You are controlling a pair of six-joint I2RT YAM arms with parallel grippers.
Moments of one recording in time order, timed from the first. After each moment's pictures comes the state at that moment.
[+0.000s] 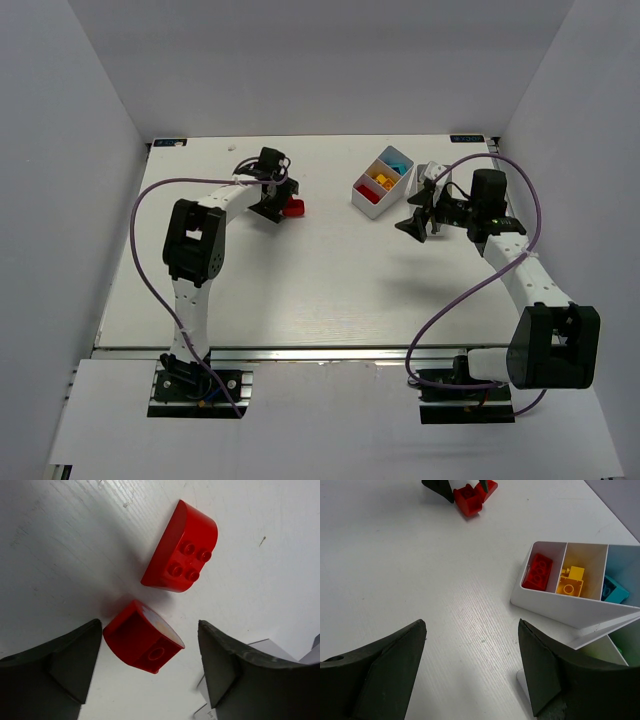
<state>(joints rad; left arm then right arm) -0.34 2.17 1.66 -0.53 -0.11 -1.36 0.05 1.31 0.93 -0.17 -0.96 -0.59</state>
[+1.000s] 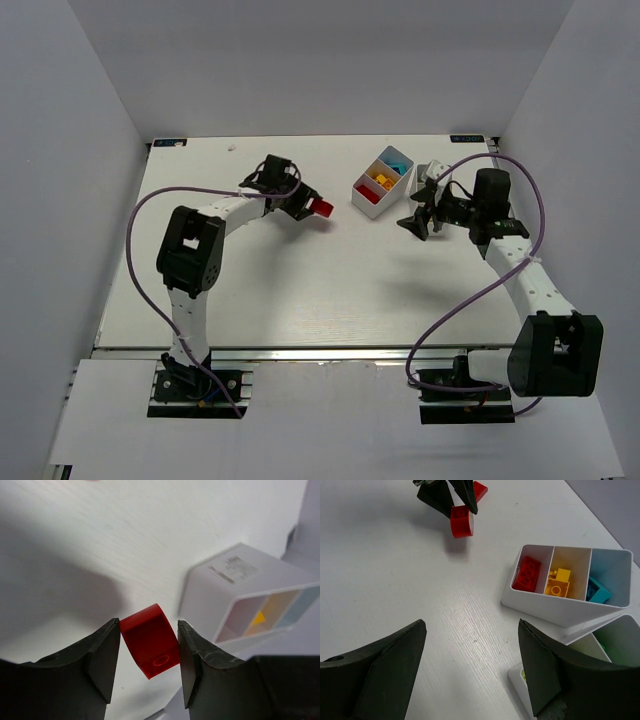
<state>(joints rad) -0.39 2.06 1.45 -0.22 0.17 -1.31 0.05 1.28 0.93 -0.17 -0.93 -0.59</state>
